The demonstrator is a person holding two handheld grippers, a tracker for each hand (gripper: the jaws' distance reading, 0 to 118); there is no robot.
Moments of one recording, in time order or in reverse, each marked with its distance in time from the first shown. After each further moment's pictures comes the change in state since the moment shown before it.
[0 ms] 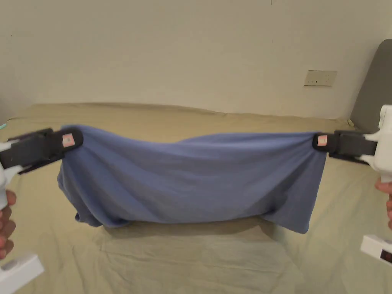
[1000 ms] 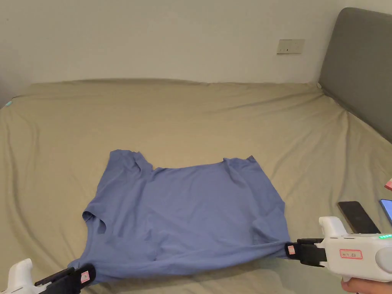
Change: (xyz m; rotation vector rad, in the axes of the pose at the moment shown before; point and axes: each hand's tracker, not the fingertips) left arm 0.011 -0.268 0.206 -0.355 0.181 0.231; right arm -0.018 -0.314 0.144 -0.465 -0.090 -0.051
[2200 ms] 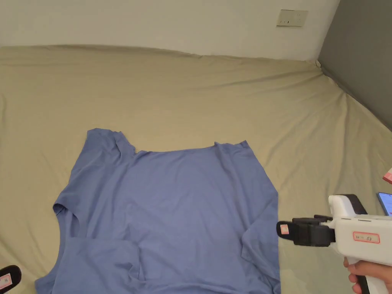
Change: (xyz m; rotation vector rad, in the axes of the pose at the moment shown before) left arm -0.039 0.056 0.026 0.049 0.164 0.002; right arm 0.045 0.066 -0.007 0.093 0.081 0.002
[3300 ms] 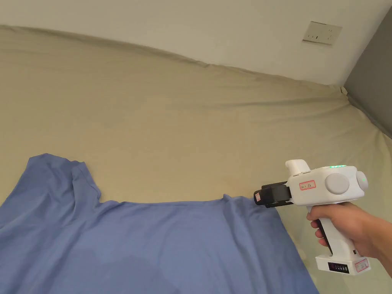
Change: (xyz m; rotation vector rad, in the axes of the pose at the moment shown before) left arm -0.039 0.145 -0.193 0.084 0.037 -0.098; right arm 0.165 0.253 -0.323 -0.245 -0.278 0.161
